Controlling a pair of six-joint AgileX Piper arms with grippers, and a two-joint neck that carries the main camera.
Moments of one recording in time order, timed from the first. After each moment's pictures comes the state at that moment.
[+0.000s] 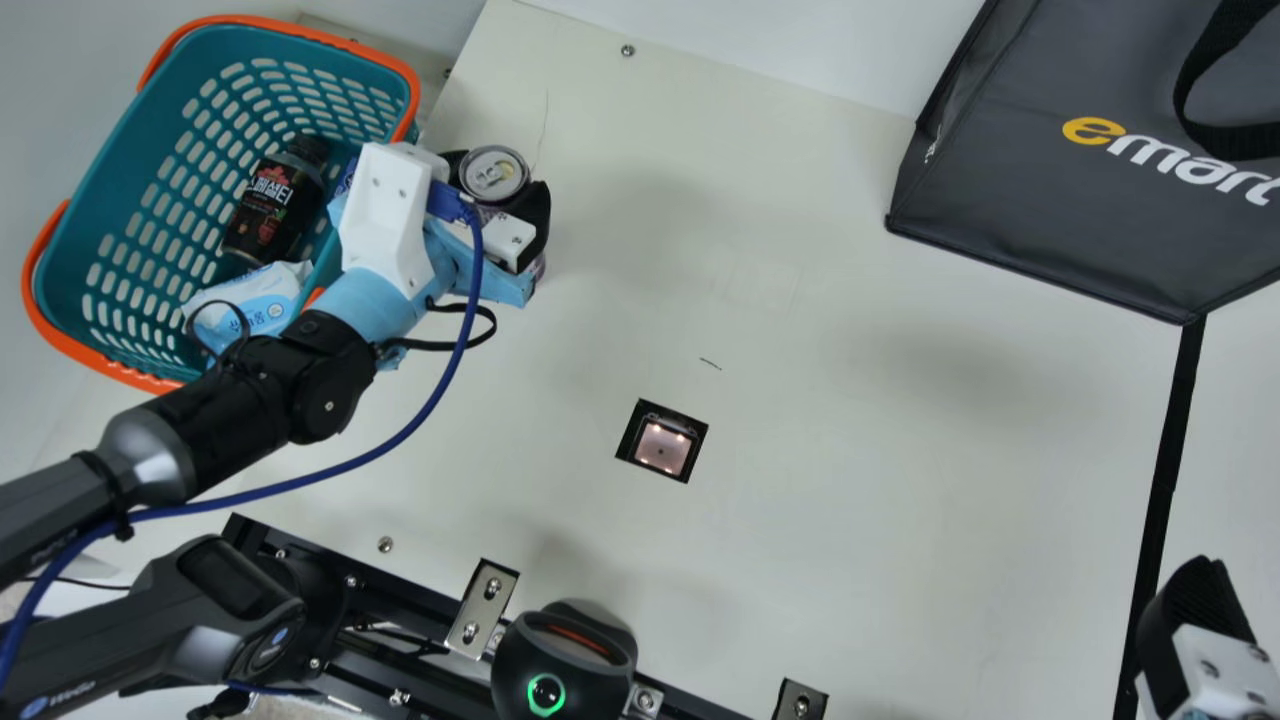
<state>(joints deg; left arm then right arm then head) -16.0 74.2 -25.1 -17.3 -21.0 9.5 0.6 42.6 -69.8 -0.8 69.5 0.0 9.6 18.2</state>
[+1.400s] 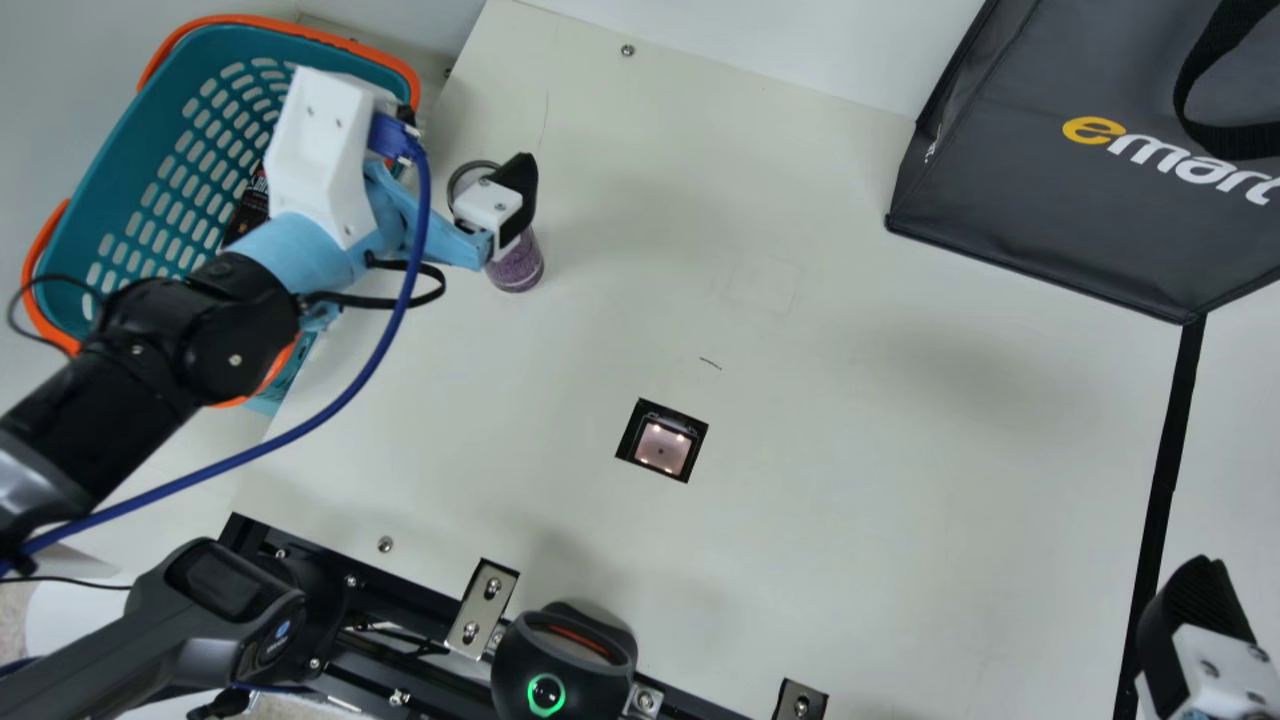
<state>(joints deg) -8.4 62.5 -40.1 -10.8 12.1 6.4 0.6 42.6 -69.8 -0.8 69.5 0.0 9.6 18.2</state>
